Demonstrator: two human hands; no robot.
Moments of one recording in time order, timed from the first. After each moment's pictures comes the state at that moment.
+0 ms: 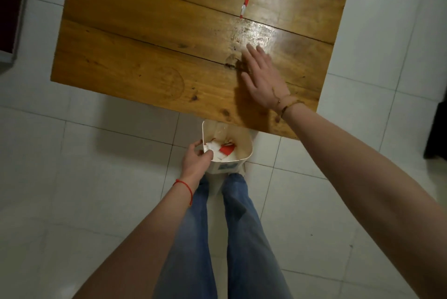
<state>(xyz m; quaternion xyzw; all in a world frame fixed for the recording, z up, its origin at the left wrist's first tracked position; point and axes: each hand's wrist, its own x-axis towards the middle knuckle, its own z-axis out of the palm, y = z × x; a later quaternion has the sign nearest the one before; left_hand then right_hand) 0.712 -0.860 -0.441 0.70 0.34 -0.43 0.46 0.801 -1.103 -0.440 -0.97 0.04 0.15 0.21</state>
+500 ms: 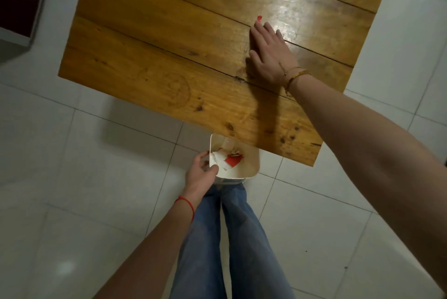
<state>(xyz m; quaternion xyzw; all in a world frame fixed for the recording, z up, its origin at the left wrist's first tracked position) 0.707 -0.876 -0.444 0.72 0.34 -0.42 0.44 0.899 -1.139 -0.458 -0.96 -0.01 0.20 0.17</state>
